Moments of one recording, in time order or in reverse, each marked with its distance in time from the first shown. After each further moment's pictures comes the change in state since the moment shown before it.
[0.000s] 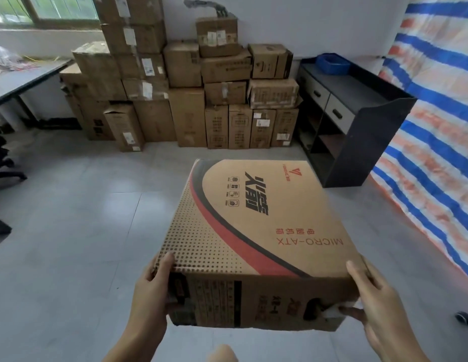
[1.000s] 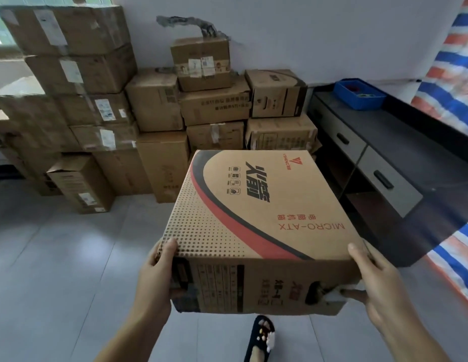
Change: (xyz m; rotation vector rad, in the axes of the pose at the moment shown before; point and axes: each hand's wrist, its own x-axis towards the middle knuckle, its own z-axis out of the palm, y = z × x) left_hand 0.576 0.246 0.369 0.013 -0.051 0.087; right_hand 0.573 -0.281 0.346 0.061 -0.047 -0.079
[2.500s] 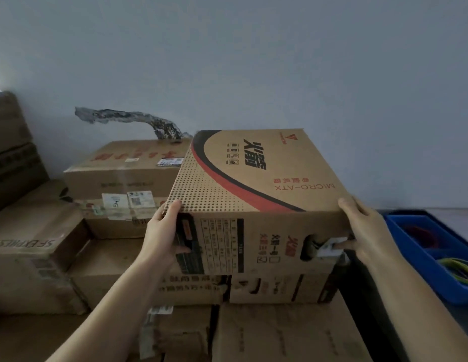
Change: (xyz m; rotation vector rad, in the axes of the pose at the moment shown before) left_hand 0.816 0.374 0.570 -0.207 -0.039 0.103; right_hand 0.893 -0.475 0.412 0.052 -0.156 -0.288
